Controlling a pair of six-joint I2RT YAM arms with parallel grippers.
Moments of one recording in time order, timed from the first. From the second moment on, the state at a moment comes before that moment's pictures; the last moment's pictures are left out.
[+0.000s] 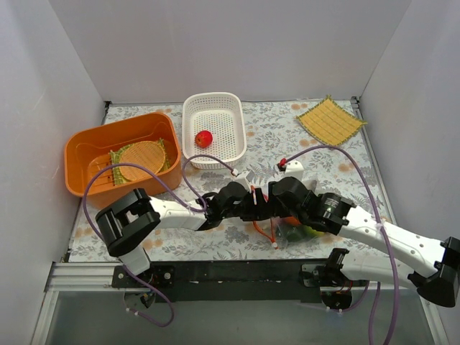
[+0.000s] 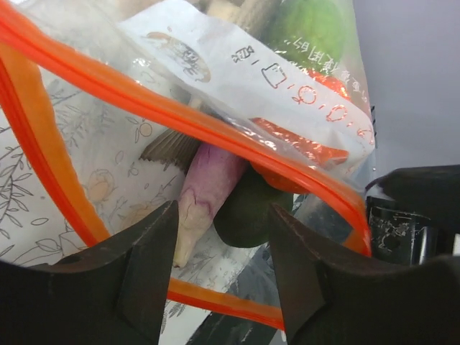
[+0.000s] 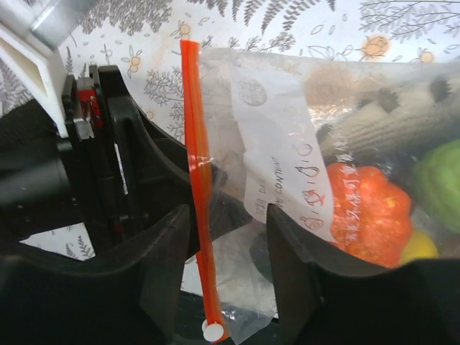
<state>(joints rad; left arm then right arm) -1.04 1.64 0.76 0.39 0.09 -0.97 1.04 0.99 0.84 -0.70 0.42 0.68</state>
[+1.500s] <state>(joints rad) -1.08 1.75 0.85 0.39 -0.09 -0.85 0.59 0.81 0.54 -0.56 0.13 0.66</state>
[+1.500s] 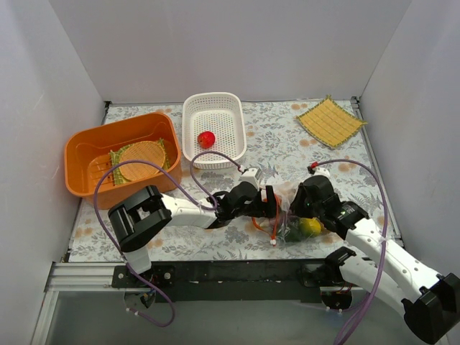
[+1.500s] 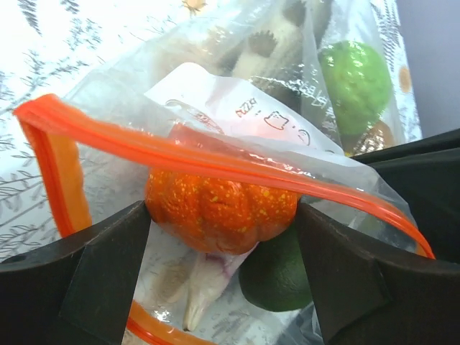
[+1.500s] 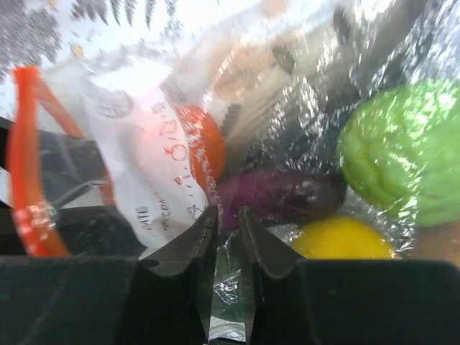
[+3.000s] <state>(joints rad) -1.08 1.69 0.86 0.34 -0.24 -0.62 0.44 1.18 0.65 -0.29 0.07 0.52</state>
